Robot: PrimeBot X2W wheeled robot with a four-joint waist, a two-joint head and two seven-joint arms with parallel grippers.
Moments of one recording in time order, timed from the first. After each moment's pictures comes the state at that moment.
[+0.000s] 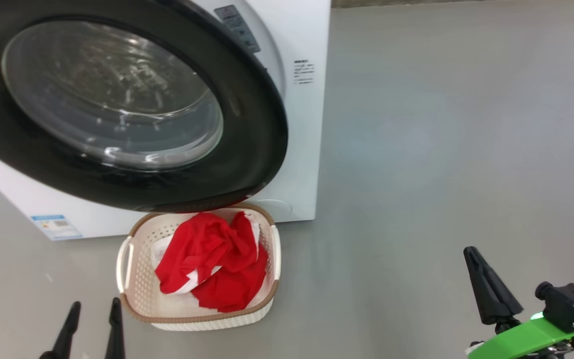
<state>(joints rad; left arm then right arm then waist) 0.06 0.05 0.15 0.20 -0.20 -0.13 -0.25 0.01 -0.18 0.11 0.21 0.54 0.12 -0.26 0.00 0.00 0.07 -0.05</state>
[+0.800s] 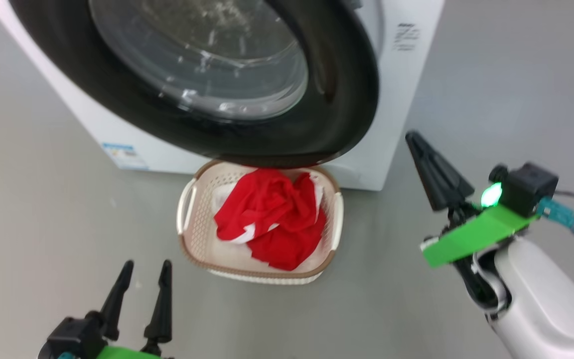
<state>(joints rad) -0.06 0.04 -0.01 0.22 -0.28 -0.13 -0.25 -0.44 -0.22 0.35 0.28 0.60 0.12 -0.26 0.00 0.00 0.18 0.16</state>
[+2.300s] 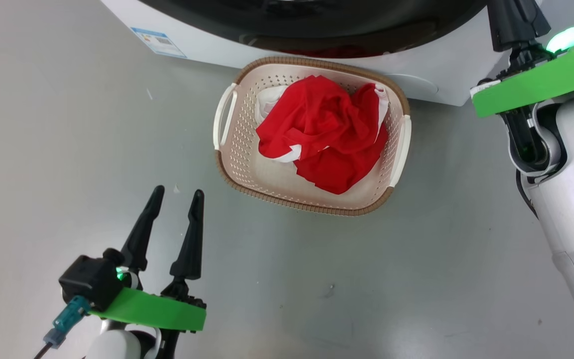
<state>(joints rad) -0.26 0.03 -0.13 0.17 -0.35 -0.13 -0.25 -0.86 -0.22 0.24 0.43 0.66 0.13 -0.26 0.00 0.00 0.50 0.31</state>
